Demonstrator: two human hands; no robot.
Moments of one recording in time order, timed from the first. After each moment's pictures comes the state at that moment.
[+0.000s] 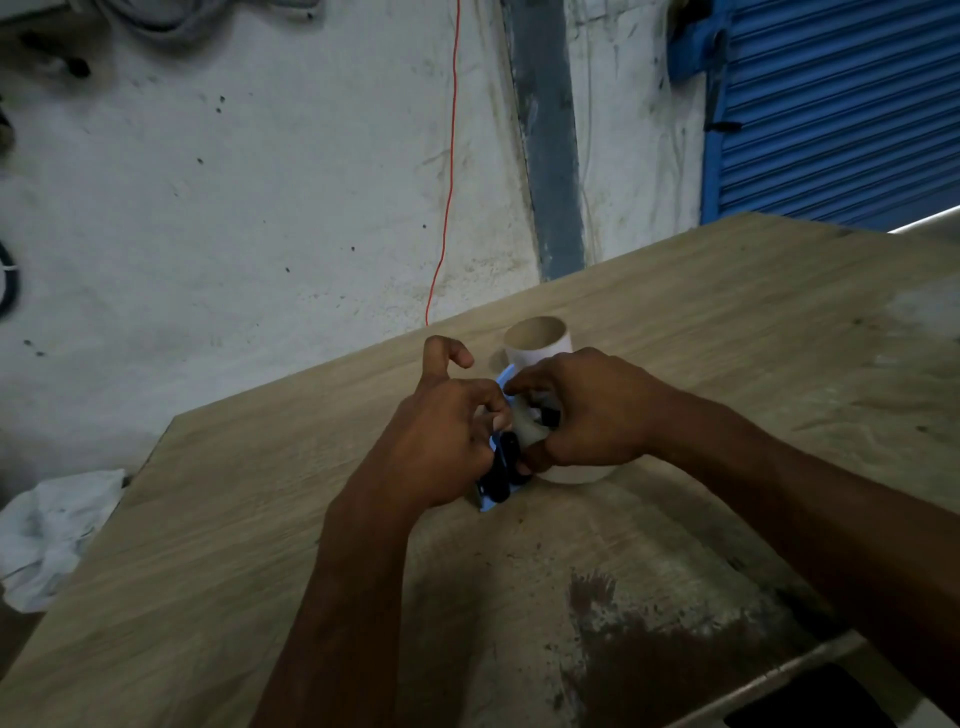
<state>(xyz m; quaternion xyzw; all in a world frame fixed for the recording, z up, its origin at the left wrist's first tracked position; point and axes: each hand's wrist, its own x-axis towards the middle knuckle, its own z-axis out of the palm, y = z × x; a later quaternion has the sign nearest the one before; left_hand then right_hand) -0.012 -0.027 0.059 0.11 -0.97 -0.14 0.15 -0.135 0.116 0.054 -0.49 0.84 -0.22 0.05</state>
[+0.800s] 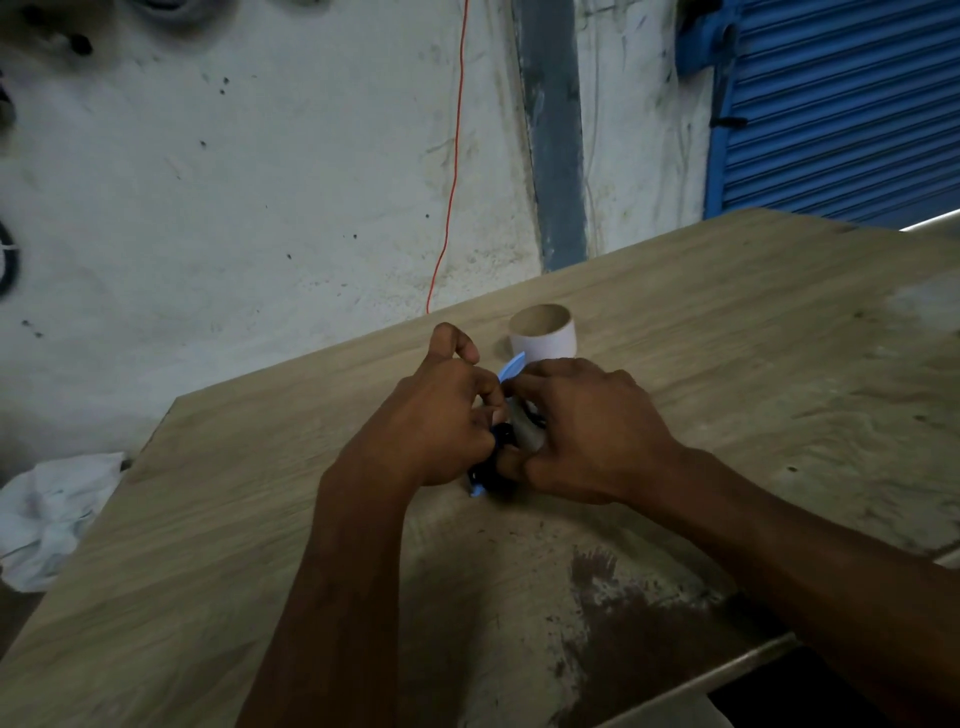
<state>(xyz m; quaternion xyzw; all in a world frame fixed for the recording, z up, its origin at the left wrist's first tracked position) -0.005 -0.025 0.069 0.13 -0.97 -0.15 0.11 -0.089 0.119 0.030 -0.46 0.86 -0.22 -0.07</state>
